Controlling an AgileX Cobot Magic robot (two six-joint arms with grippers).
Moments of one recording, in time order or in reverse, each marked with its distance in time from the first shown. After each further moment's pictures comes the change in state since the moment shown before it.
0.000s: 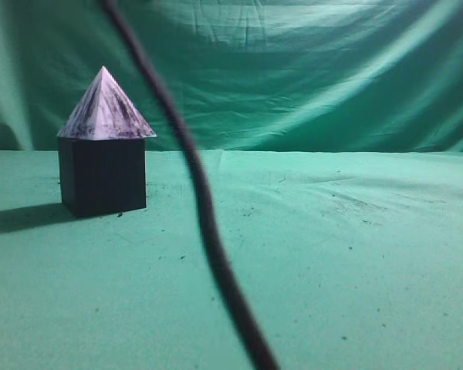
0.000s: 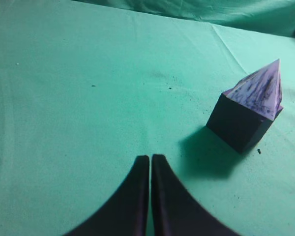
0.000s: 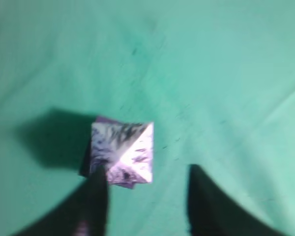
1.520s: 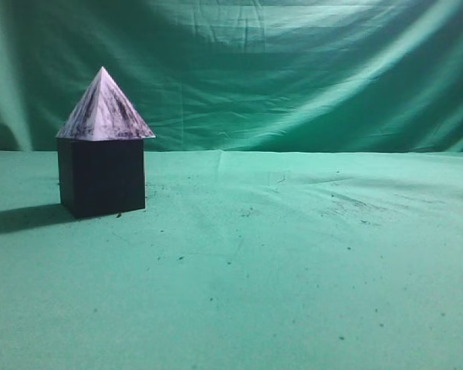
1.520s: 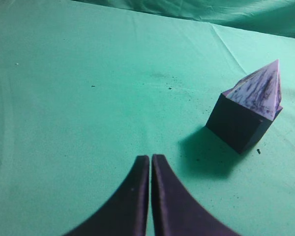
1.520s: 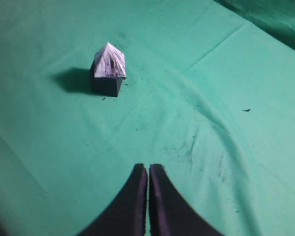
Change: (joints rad) left arm 0.000 0.000 0.000 0.000 0.000 0.000; right arm 0.000 -1.340 1.080 -0.056 -0.190 0.076
